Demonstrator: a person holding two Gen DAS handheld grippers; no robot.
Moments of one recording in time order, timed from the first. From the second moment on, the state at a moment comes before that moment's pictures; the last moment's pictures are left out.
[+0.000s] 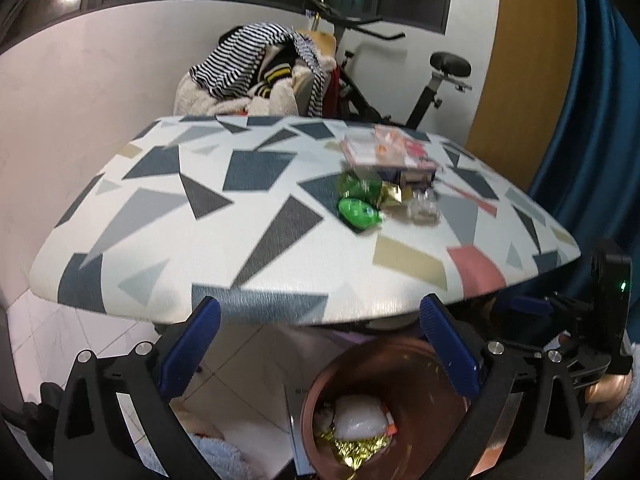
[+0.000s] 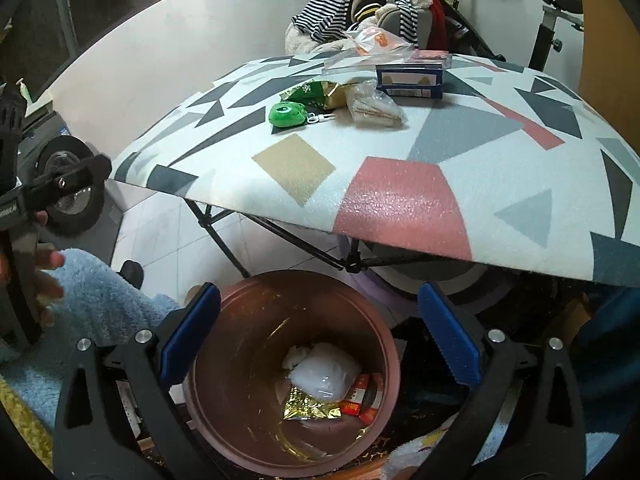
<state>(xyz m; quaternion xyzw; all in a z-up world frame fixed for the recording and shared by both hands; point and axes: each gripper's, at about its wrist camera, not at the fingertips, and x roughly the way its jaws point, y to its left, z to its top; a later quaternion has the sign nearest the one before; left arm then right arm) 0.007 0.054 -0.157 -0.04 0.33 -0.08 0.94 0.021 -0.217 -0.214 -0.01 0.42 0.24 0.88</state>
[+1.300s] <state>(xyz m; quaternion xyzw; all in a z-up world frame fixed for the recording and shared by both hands) 0.104 0.084 -0.146 -0.11 0.37 -0.09 0.92 0.174 -0.190 -0.186 -0.07 0.42 0.24 0.87</state>
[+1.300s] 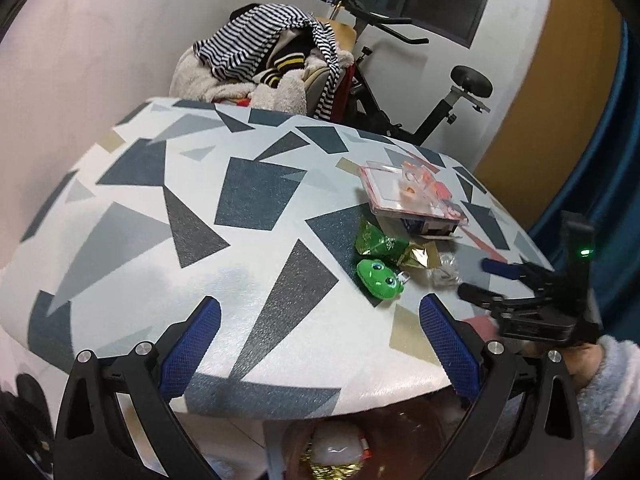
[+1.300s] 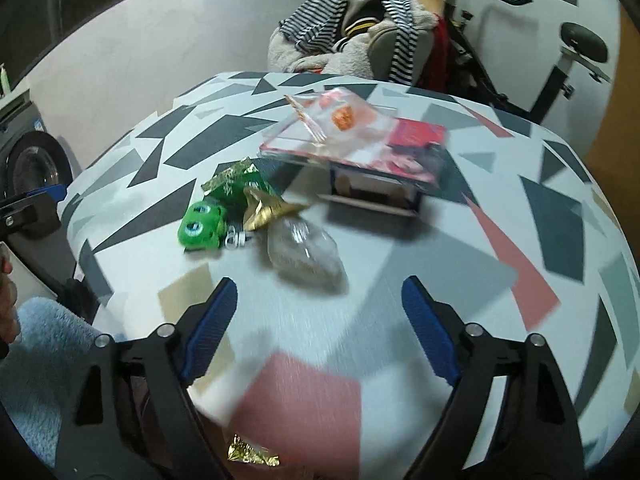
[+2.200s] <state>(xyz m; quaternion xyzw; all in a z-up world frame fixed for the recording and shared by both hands) 0.234 0.070 -0.210 -0.34 0.46 -0.16 0.81 0.160 -0.245 -0.186 0.02 0.42 0.21 0.88</state>
